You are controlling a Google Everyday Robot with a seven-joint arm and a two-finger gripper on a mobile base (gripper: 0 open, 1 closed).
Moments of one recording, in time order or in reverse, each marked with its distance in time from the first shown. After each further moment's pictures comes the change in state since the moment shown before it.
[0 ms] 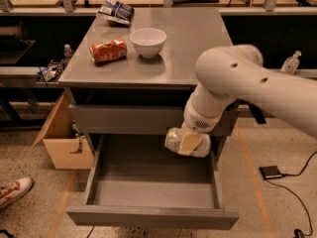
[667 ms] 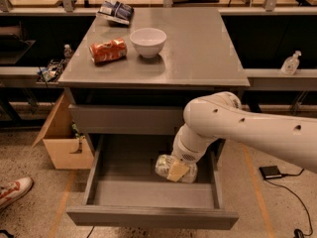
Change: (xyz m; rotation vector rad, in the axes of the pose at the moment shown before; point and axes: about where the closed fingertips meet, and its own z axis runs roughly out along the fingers) arm 0.001 0.042 0.097 -0.028 -0.043 0.031
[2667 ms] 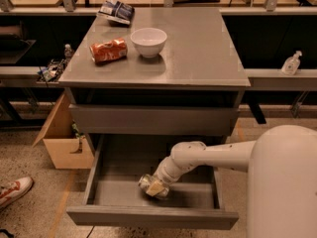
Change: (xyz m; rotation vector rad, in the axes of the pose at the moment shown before) arm -0.006 -0.027 0.258 -0.111 -0.212 0.154
